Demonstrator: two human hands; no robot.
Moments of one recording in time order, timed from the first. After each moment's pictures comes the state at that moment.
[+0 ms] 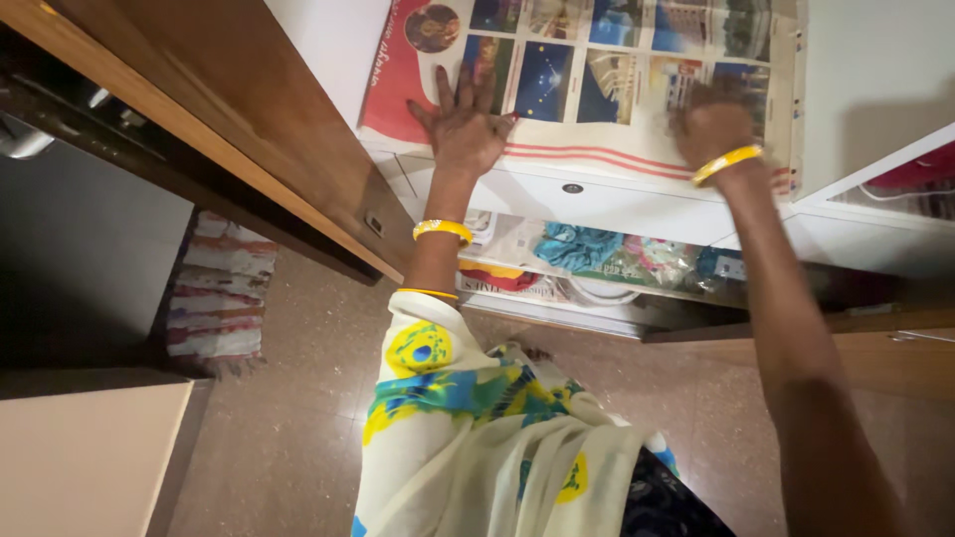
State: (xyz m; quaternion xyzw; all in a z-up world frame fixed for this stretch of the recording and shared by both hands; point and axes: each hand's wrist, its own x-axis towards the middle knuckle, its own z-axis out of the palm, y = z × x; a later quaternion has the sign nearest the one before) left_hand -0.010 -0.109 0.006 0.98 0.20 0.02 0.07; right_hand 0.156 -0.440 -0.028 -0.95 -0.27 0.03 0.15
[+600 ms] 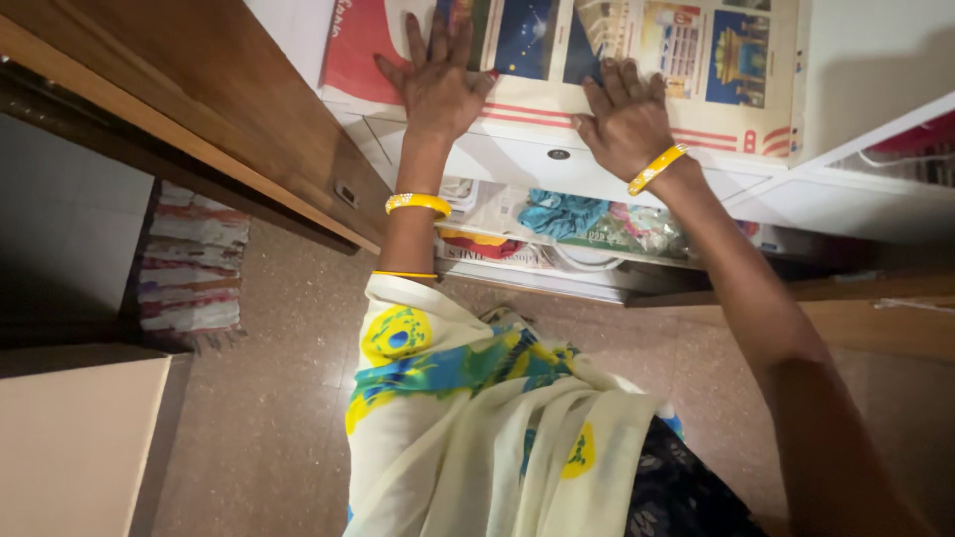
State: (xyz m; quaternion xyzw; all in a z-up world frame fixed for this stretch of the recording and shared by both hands) left_hand -0.007 -0.103 0.002 0.98 0.18 0.05 0.09; right_hand 0.079 -0.377 -0.033 -0.85 -0.48 -0.19 0.06
